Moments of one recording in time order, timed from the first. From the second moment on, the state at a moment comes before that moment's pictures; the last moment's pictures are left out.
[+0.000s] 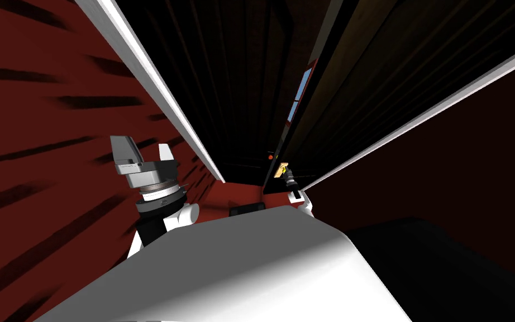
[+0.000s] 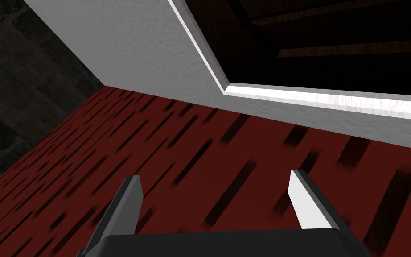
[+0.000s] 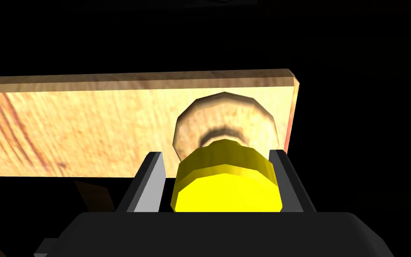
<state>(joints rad) 0.22 -0.27 -0.20 -1.38 0.28 -0.41 -0.56</state>
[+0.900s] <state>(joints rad) 0.26 -0.31 -0.17 -1.40 0.29 -0.45 -0.61</state>
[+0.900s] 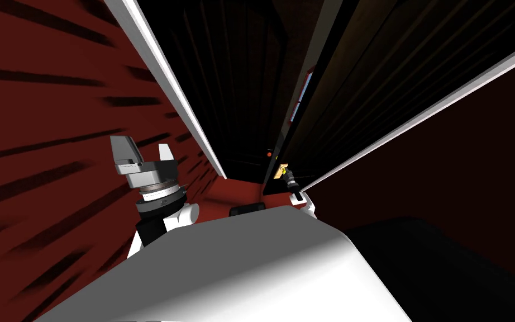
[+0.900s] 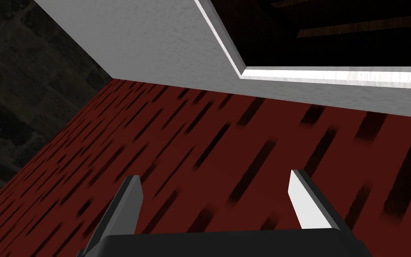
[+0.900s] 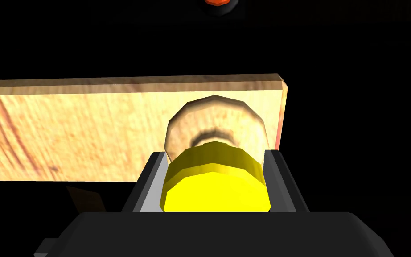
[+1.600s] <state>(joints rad) 0.34 -0.37 -0.11 -1.42 0.32 -0.54 -0.69</state>
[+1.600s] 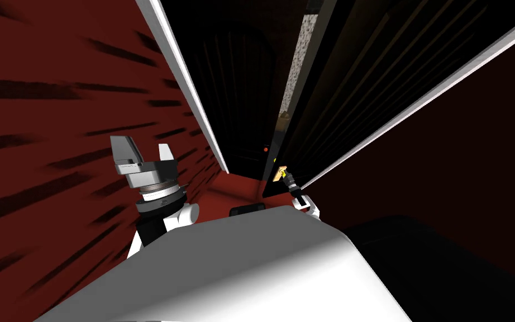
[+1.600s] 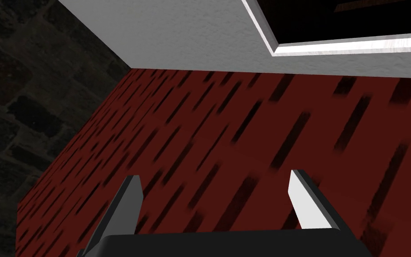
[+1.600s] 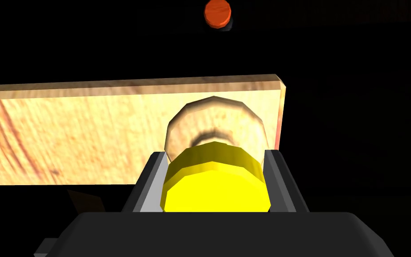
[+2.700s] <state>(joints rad) 0.40 -0.46 -0.11 -1.39 0.34 -0.69 -0.77</state>
